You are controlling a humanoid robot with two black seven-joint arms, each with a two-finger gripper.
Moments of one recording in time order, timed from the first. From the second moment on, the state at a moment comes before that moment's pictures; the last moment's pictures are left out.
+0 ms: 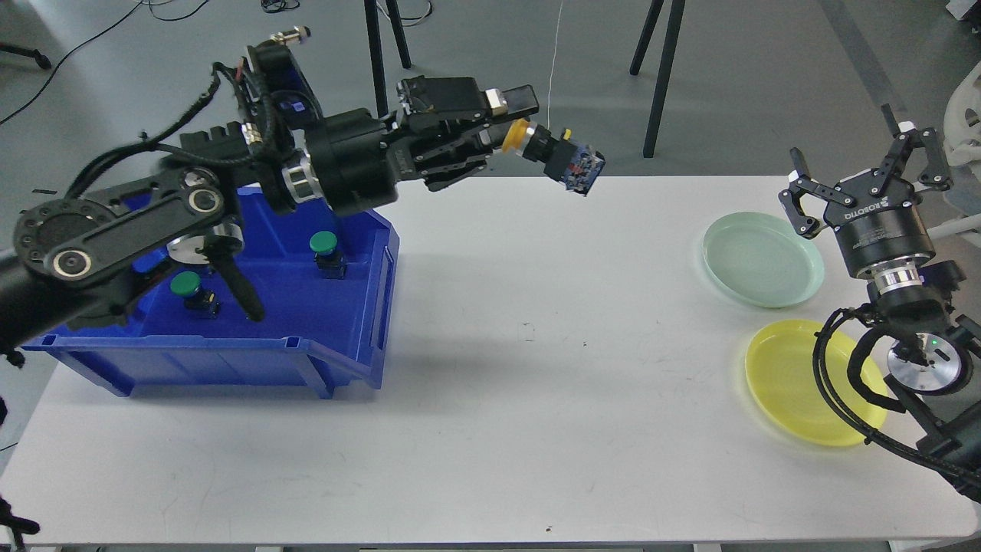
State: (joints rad) left arm -1.03 0.44 -0.37 -1.25 0.66 -0.47 -0.49; right arm 0.44 -0.49 0.98 0.92 -0.07 0.49 0.49
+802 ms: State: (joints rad) left arm -0.96 0.20 -0.44 -1.07 0.61 -0.43 -0.49; right arm 0.35 -0.65 1.12 1.48 -1.06 0.48 0.49
